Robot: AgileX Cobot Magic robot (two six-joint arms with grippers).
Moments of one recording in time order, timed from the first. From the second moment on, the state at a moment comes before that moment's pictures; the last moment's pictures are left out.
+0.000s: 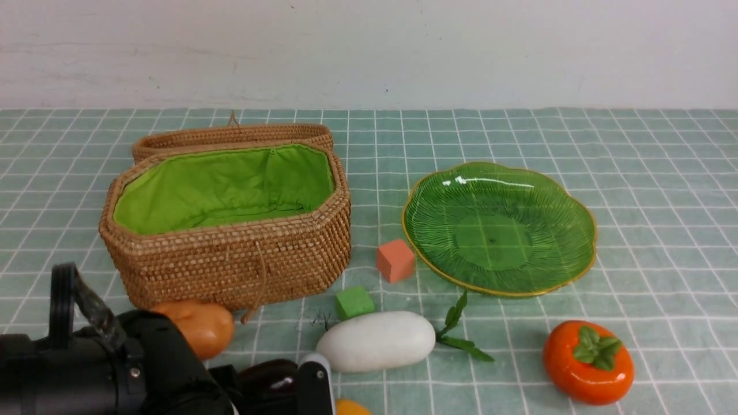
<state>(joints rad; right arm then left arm) -0.01 -0.01 0.02 0.15 0.39 -0.10 -0.77 1.47 -0.67 0.12 0.61 0.50</state>
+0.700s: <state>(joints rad) -0.01 -0.01 0.02 0.15 0.39 -0.10 -0.76 1.52 -1.24 -0.02 0.96 0.58</state>
